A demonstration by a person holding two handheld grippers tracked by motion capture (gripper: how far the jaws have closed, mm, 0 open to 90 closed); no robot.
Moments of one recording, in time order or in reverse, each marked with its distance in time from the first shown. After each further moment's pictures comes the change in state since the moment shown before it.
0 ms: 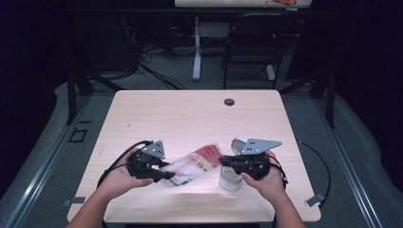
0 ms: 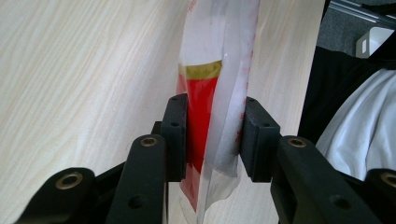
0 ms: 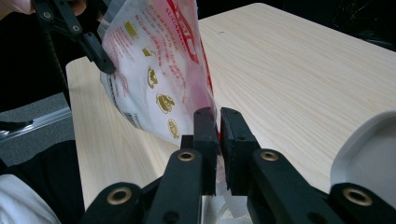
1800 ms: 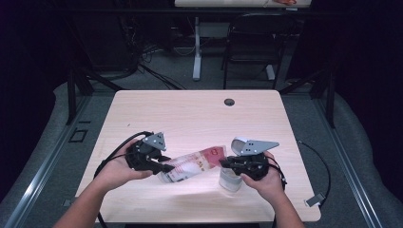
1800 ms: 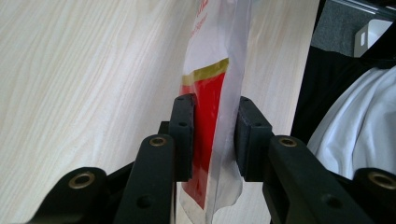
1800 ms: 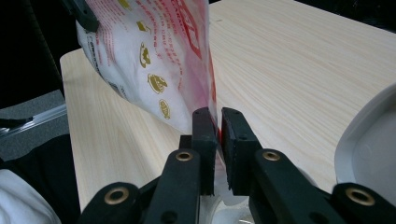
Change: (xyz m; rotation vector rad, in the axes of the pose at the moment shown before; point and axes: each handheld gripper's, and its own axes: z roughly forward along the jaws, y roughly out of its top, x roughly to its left) left arm 0.003 0.025 -0.020 0.047 0.002 0.018; right arm -0.005 -0.009 0.006 0.028 0.000 0.023
